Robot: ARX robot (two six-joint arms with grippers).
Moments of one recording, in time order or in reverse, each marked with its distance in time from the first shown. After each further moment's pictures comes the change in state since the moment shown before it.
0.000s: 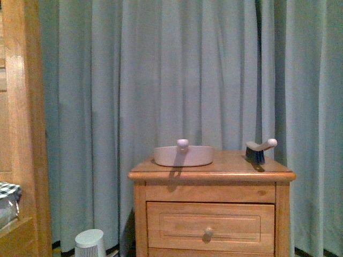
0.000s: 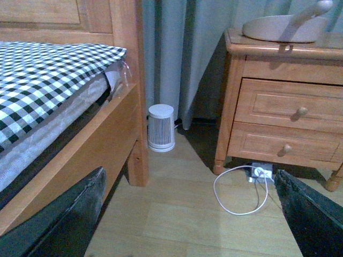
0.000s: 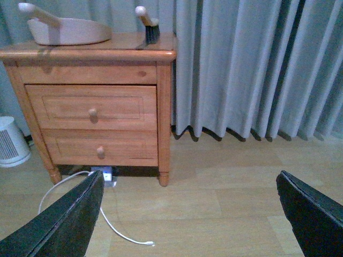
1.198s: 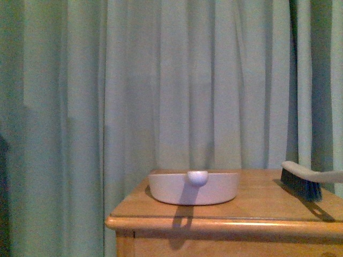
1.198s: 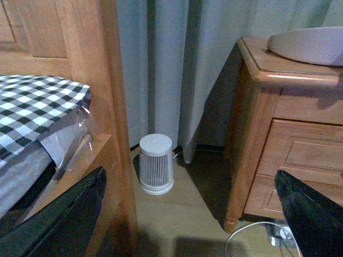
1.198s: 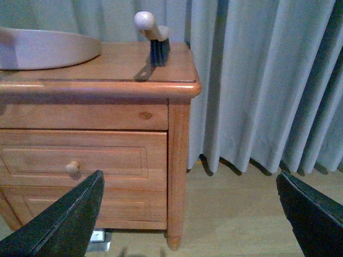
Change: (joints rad) left arm 0.000 0.001 0.000 0.000 0.000 0.000; right arm 0.000 0.000 0.000 0.000 0.000 0.000
